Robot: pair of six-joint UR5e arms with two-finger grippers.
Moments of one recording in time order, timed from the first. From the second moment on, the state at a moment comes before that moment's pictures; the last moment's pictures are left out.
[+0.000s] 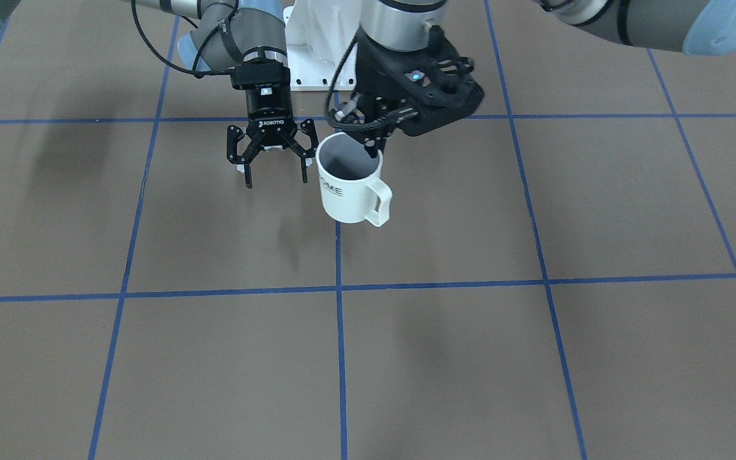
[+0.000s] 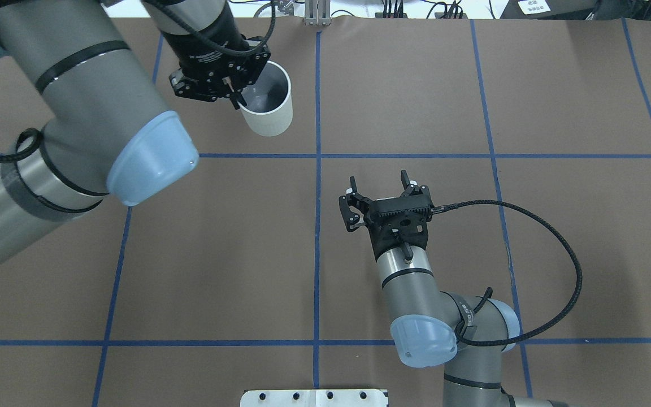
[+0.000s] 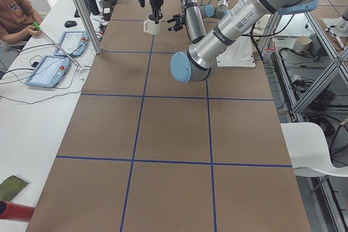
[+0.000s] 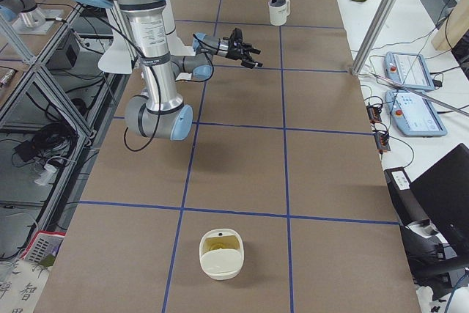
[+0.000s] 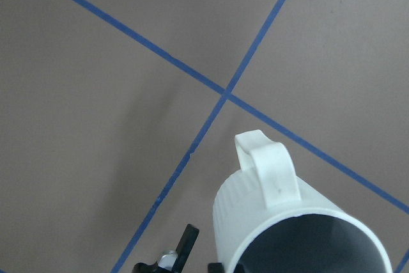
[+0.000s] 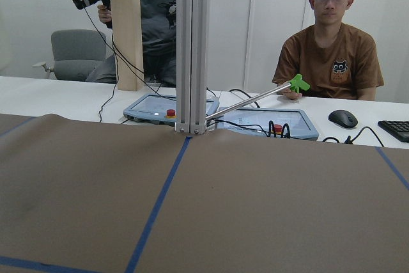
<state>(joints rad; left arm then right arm) -0.86 -2.44 -1.86 -1.14 -2.10 -1.34 0.22 -1.16 1.69 -0.89 0.59 1.05</state>
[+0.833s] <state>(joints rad) -1.02 -1.84 -1.99 -1.38 -2.16 -0.74 0.73 -1.35 1.69 -0.89 1.48 0.90</state>
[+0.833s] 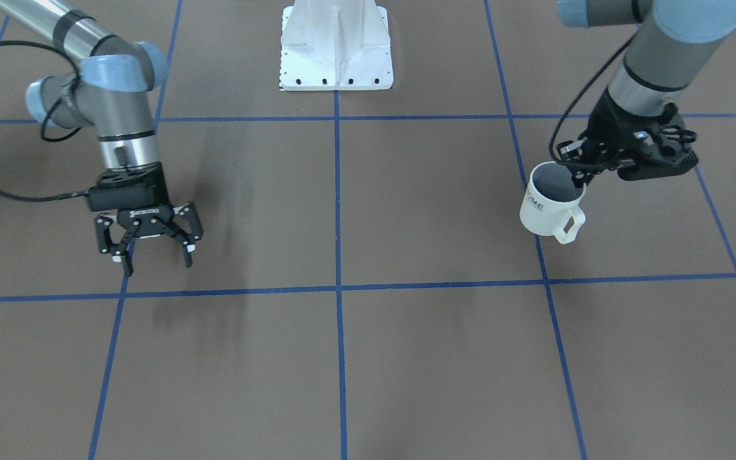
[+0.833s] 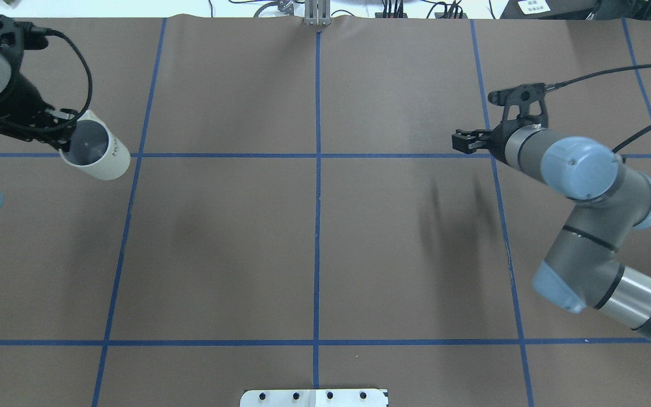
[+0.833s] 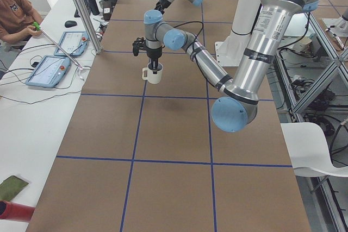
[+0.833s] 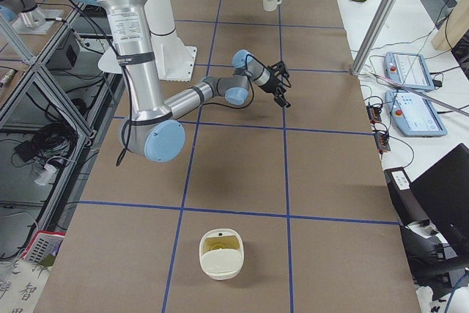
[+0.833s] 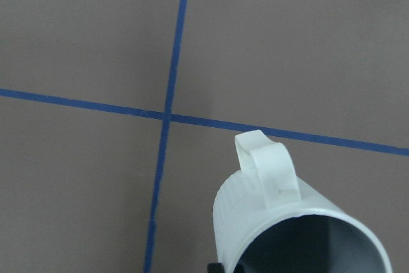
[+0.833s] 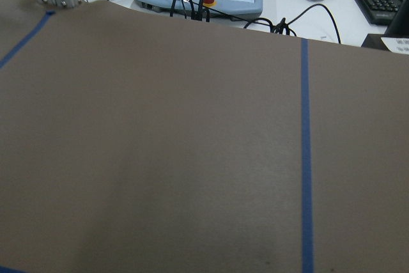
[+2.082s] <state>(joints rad) -1.11 -1.56 -1.76 -1.71 -2.36 -0.57 1.17 -1.47 1.79 -1.23 2.14 0.48</state>
